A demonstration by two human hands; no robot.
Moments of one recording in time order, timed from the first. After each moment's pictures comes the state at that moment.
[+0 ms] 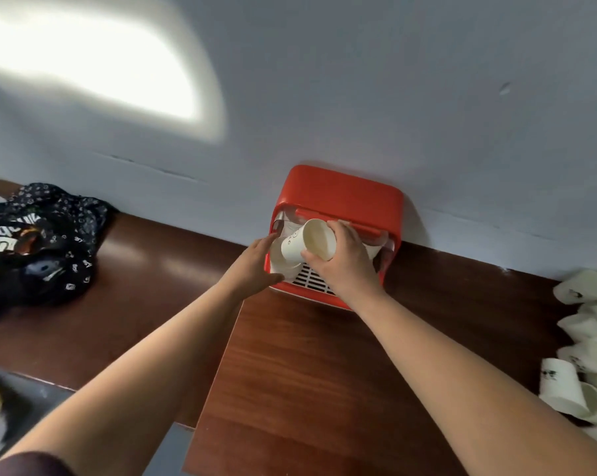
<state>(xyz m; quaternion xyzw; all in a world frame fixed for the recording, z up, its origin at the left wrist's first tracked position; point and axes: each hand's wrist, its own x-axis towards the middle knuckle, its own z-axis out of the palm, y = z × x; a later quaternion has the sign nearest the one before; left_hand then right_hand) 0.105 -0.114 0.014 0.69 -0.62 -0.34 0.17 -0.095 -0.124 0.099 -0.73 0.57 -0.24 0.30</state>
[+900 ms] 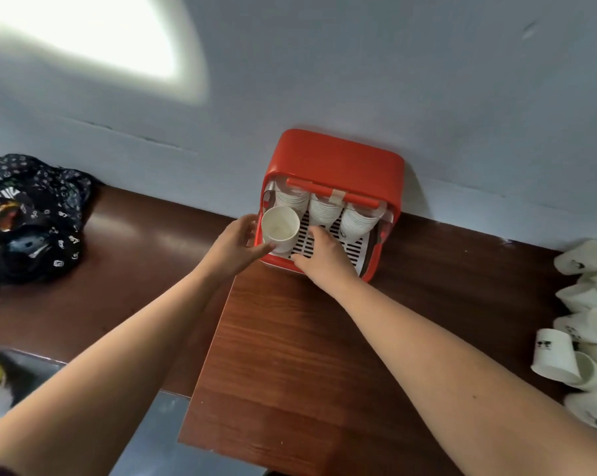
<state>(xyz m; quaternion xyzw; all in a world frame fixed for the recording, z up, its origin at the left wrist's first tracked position) 0.106 -0.094 0.016 0.69 -0.54 -0.39 0.27 -0.090 -0.125 0.028 -0.71 0.59 -0.10 0.36</state>
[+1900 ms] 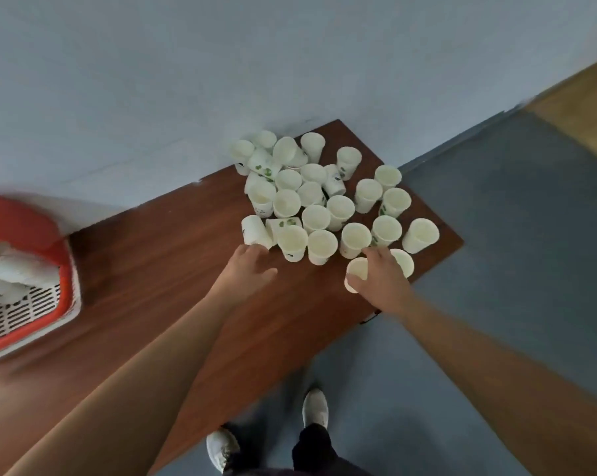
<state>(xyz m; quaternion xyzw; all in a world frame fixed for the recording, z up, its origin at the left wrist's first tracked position) -0.447 0.040 0.040 0.45 -0.80 -0.39 0.04 -0.675 0.201 0.052 -0.43 0.88 -0.10 0.19</state>
